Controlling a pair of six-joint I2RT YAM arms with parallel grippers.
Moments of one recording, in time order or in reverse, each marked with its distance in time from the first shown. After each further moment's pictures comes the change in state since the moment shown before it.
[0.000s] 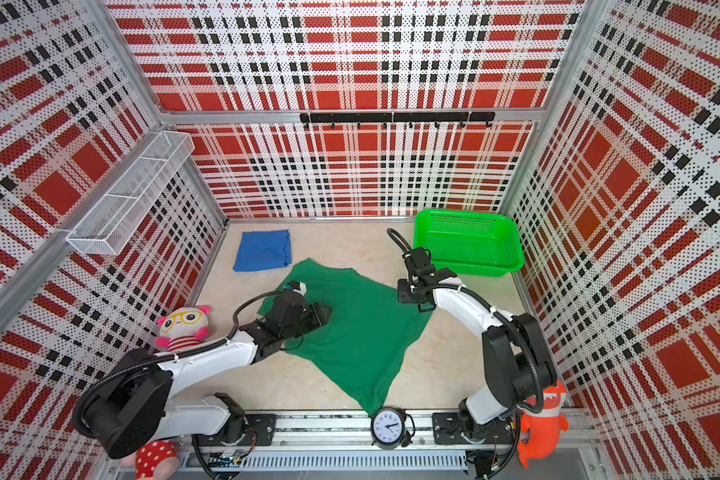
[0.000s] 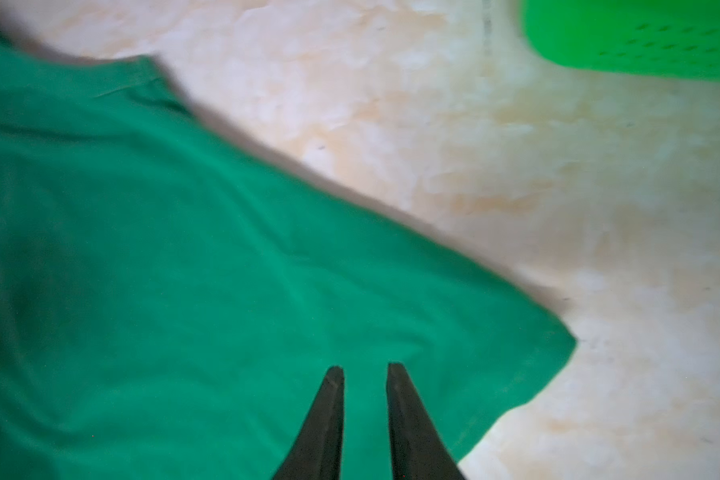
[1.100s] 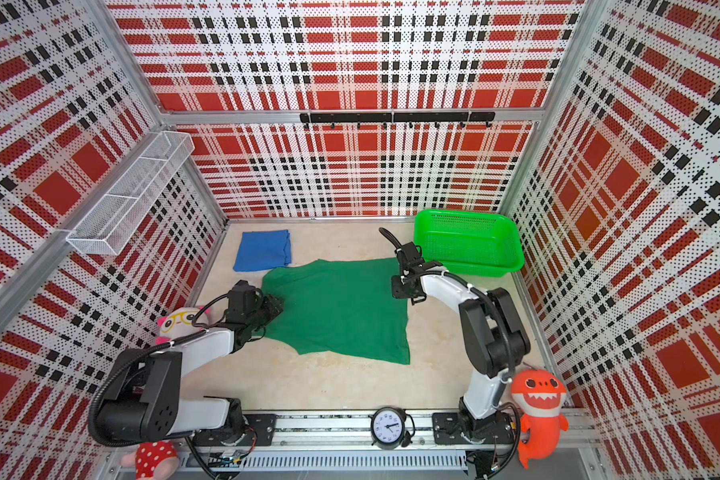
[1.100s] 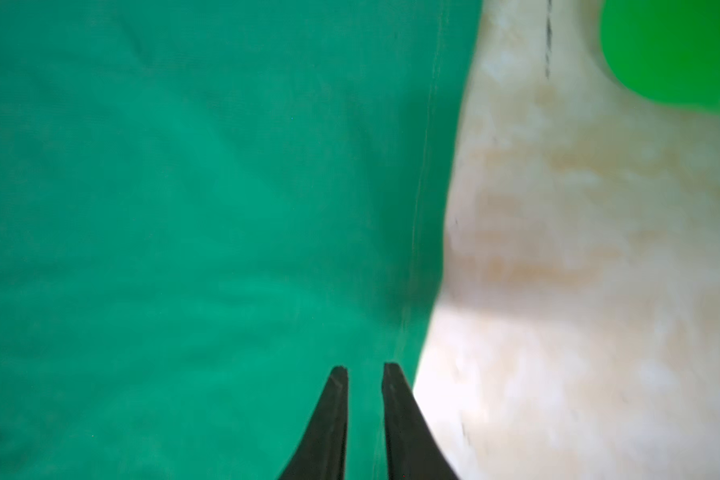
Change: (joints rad) left arm 0.446 0.026 -0.119 0.082 0.077 0.148; right arm -0.052 0.164 0.079 0.032 -0.010 -0.051
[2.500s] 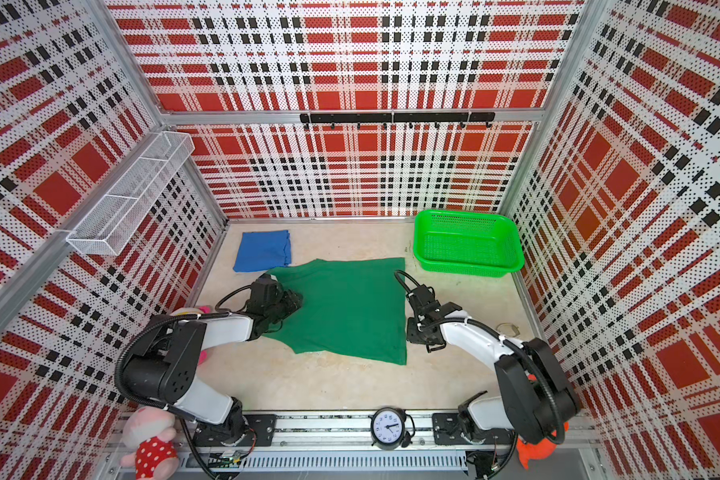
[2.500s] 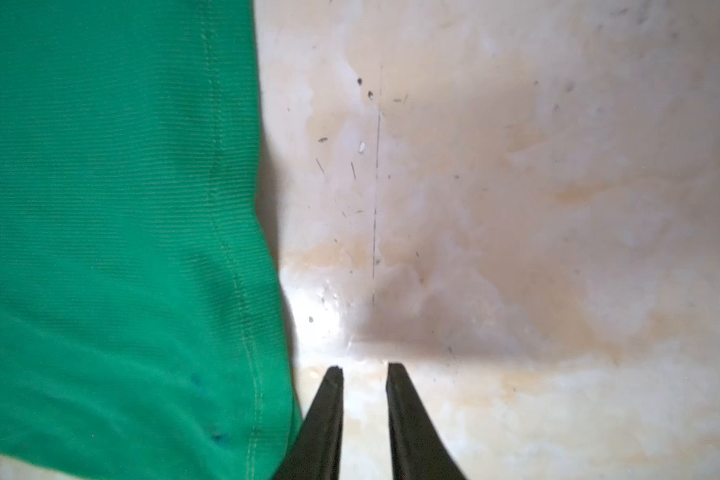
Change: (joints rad) left arm -0.097 0.211 0.069 0.094 0.008 -0.011; right arm 0.065 -0.361 -0.418 -0.083 0.051 0.225
